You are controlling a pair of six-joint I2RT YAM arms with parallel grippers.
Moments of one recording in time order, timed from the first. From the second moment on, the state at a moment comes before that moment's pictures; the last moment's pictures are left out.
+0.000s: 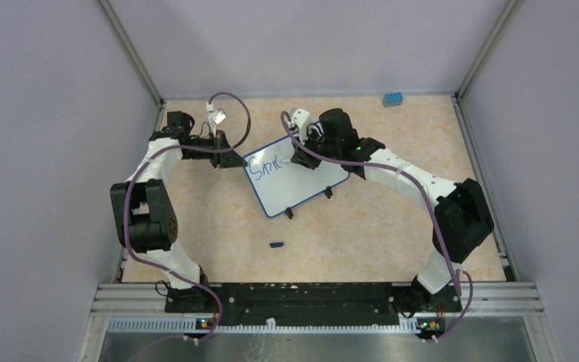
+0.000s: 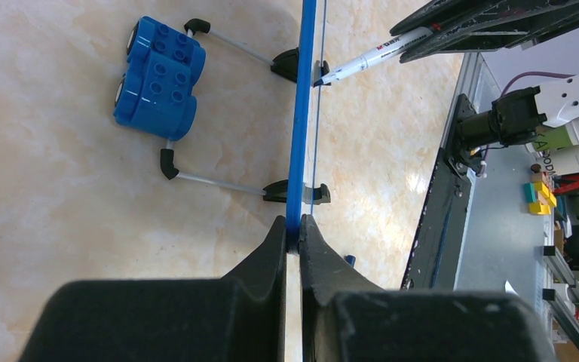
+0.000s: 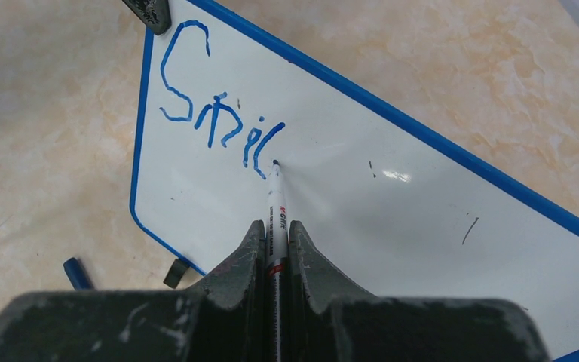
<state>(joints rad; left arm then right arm) 0.10 1.72 1.31 -0.73 1.19 0.39 0.68 1.68 1.36 -0.21 -0.35 -0.24</state>
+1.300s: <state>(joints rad) 0.10 1.72 1.31 -0.72 1.19 0.40 0.65 1.71 1.43 -0.21 -0.35 -0.22</state>
